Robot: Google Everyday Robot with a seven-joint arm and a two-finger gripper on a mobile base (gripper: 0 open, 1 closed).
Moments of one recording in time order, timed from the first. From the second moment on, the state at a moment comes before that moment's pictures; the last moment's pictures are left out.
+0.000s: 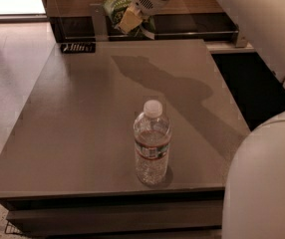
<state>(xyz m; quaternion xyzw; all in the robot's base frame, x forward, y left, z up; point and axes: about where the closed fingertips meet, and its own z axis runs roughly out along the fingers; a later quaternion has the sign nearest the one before) 0.728 0.027 0.979 -0.55 0.74 0.06 0.38</state>
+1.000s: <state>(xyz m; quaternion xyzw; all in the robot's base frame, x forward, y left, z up) 0.778 0.042 0.956 -0.49 0.73 -0.03 0.48</state>
